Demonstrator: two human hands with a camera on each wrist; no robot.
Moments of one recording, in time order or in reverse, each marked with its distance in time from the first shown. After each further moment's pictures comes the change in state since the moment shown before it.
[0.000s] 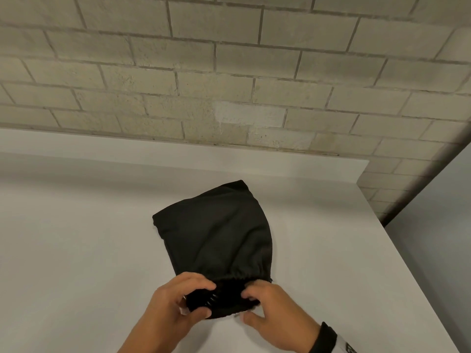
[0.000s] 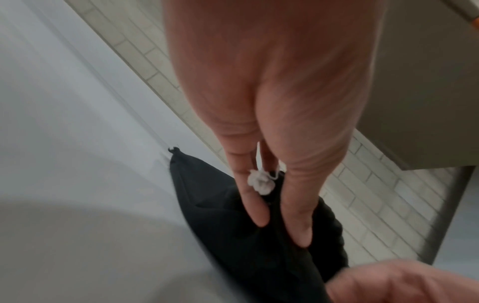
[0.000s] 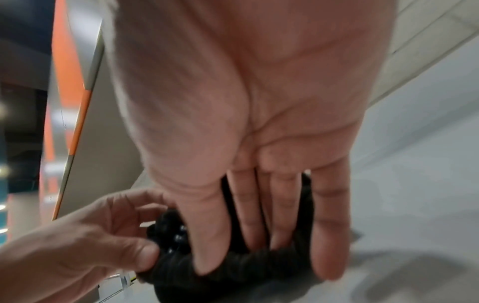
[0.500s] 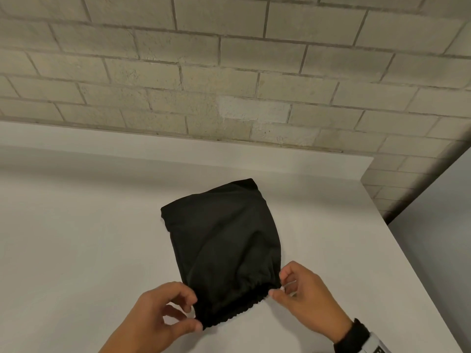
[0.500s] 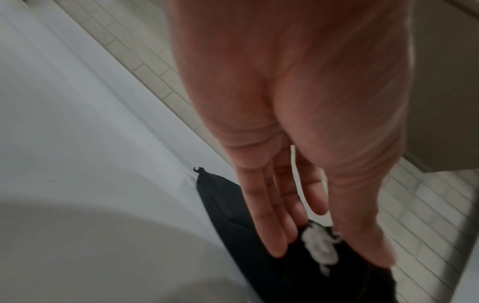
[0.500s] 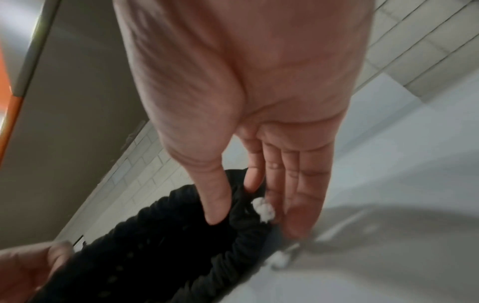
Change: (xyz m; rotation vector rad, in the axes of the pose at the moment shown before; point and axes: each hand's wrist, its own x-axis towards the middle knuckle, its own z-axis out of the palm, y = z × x) left_hand -0.021 0.000 -0.025 -0.123 -0.128 -0.242; right_hand -0.019 0.035 -0.022 0.256 0.254 0.237
